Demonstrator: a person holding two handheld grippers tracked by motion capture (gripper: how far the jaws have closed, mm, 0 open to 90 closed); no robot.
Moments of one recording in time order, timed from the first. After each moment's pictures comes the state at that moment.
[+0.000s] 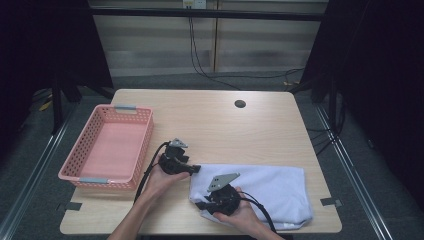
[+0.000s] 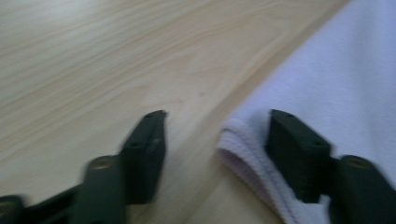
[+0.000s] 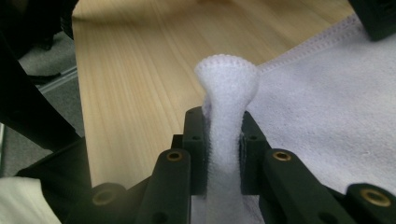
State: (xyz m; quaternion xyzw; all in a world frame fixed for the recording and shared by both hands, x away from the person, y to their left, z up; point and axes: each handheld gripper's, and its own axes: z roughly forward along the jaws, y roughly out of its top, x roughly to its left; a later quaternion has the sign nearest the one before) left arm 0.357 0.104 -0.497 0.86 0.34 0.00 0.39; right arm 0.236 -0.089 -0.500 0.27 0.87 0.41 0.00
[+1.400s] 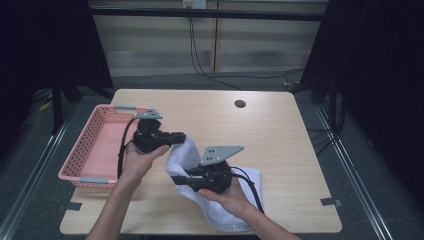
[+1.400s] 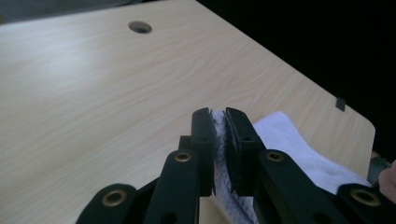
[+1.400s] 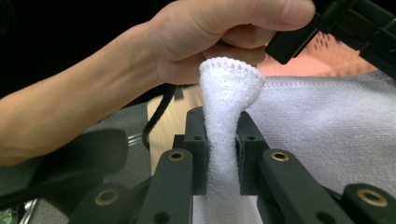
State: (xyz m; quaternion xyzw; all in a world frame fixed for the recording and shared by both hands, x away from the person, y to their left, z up) left arm 0.349 0.141 -0.376 0.81 0.34 0.02 0.49; right arm 0.251 -0.063 -0.391 0.20 0.79 0.57 0.00
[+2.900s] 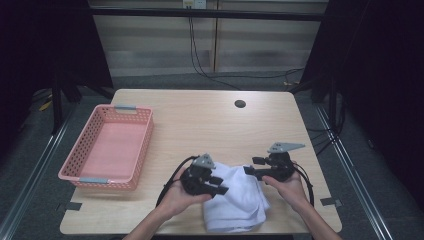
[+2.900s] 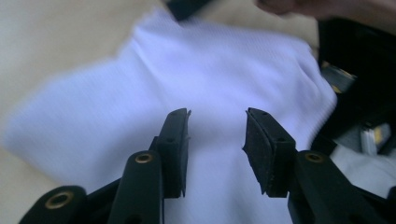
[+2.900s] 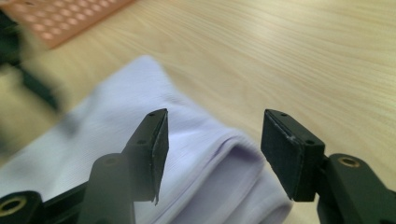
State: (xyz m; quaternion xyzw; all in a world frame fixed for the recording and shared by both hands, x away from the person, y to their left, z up) left arm 0.269 0.050 -0.449 0.88 0.21 -0.08 0.42; right arm 0.290 -0.237 -0.461 0.41 0.79 0.44 0.08
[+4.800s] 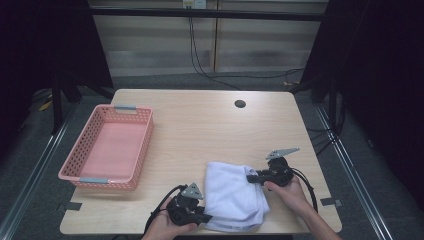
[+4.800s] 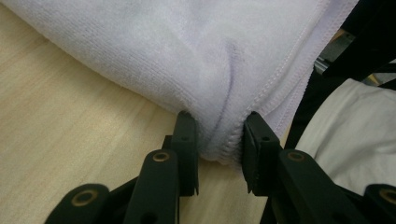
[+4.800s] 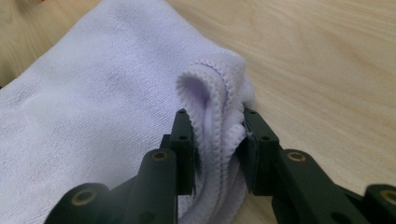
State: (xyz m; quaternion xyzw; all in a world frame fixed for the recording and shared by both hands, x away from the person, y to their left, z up) left arm 0.226 0.079 -0.489 0.90 0.24 -0.08 0.36; right arm 0.292 -0.249 -0.498 0.42 0.81 0.40 0.00
